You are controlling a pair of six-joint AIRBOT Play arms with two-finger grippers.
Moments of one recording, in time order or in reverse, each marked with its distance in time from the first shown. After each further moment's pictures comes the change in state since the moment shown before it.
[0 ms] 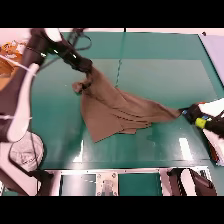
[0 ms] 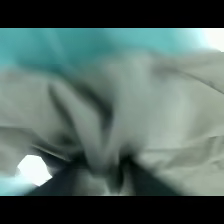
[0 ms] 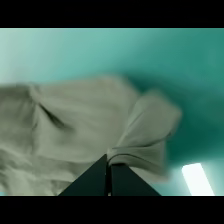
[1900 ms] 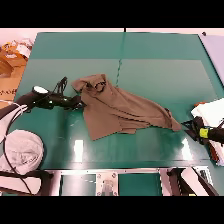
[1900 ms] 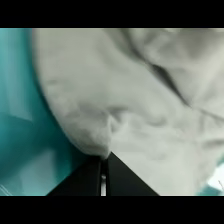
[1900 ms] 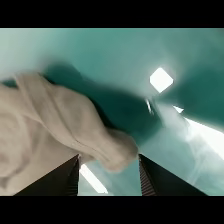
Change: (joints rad) left arm 0.240 0.255 -1.027 -0.664 0.407 0.362; right arm -0.274 -0.294 -0.001 -0.175 0.082 0.046
